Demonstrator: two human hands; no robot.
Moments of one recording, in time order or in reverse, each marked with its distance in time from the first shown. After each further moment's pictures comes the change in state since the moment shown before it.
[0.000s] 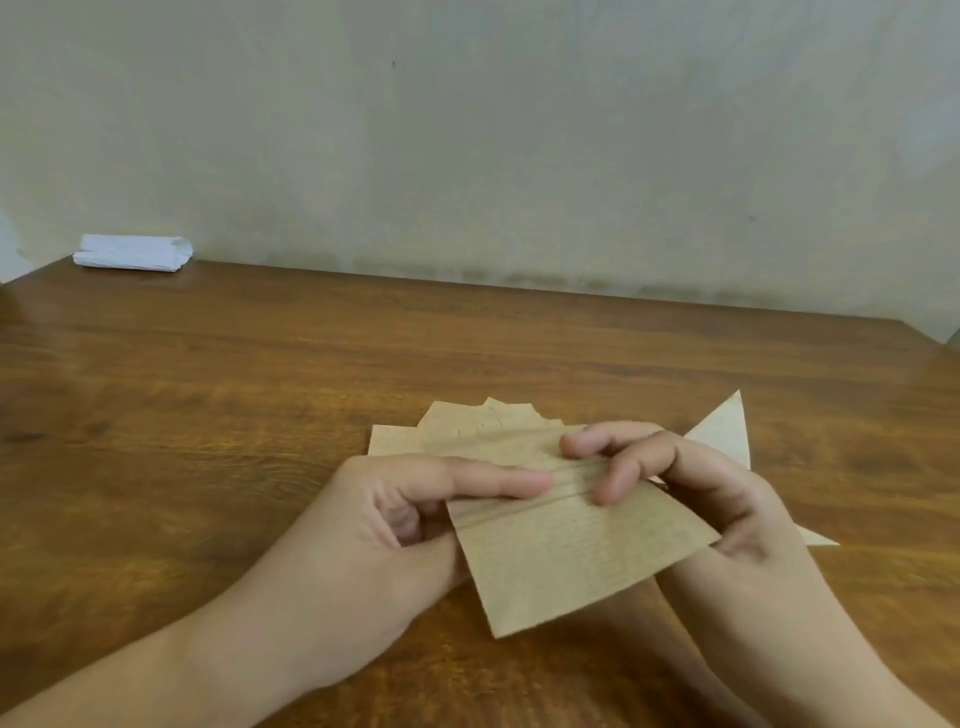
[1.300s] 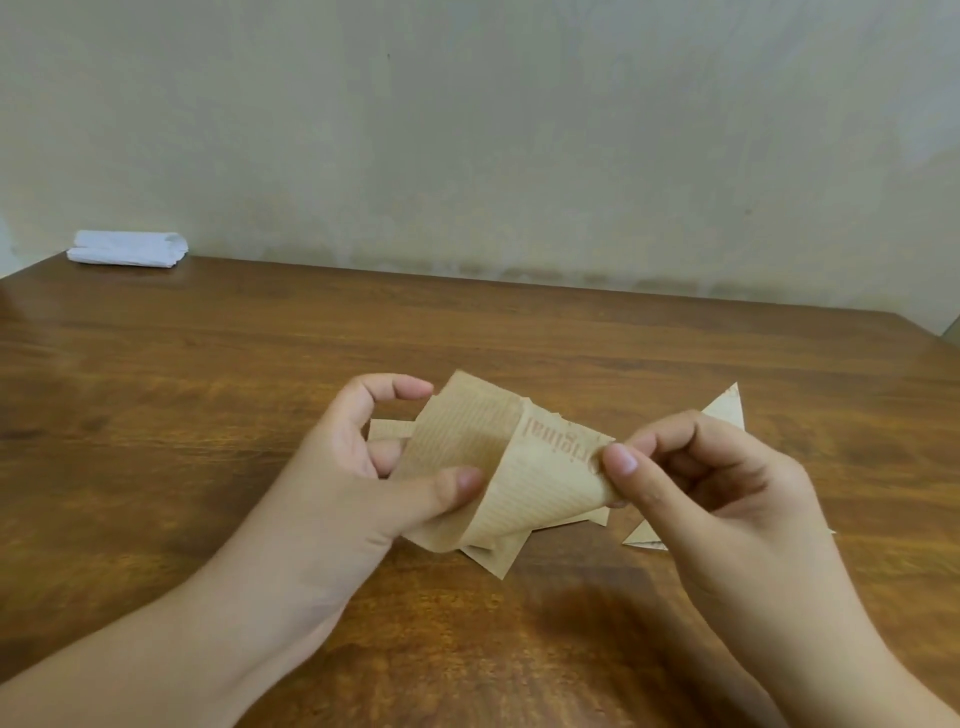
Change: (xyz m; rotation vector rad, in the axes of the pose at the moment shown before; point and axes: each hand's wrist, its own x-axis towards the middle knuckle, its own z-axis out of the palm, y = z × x) left_hand 0.006 0.000 -0.011 -0.146 0.254 -0.254; right_hand 0.003 -0.015 0.008 -0.169 0.231 0.101
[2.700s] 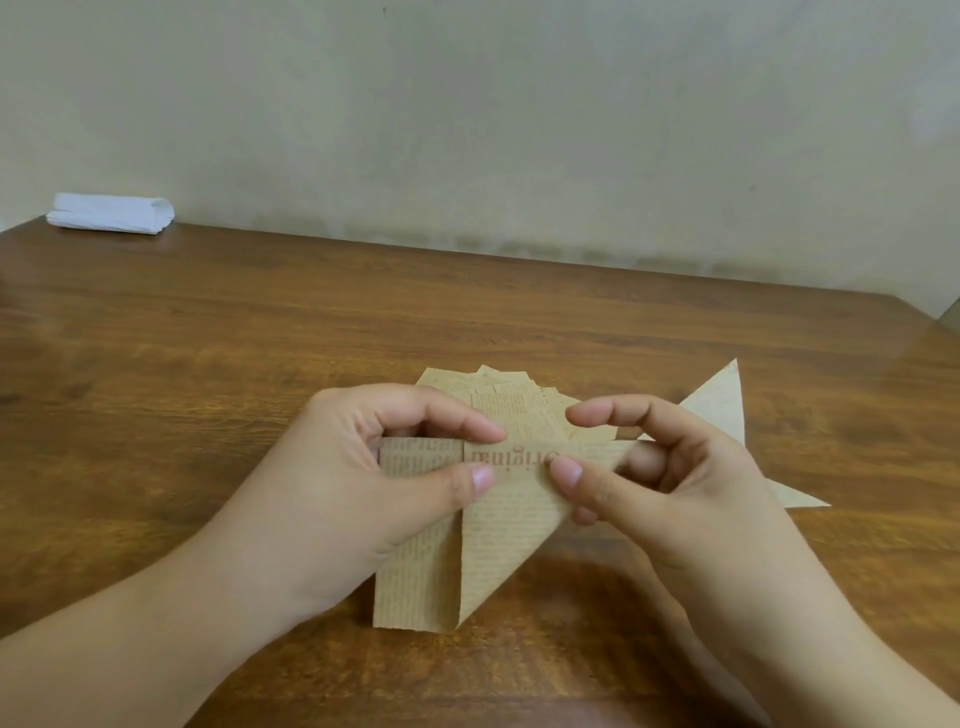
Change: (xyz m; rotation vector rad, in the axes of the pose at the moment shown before) left_hand -0.007 0.000 0.001 0.378 -0.080 0.209; right_hand -0.002 0.006 0.009 0.161 -0.114 0.283
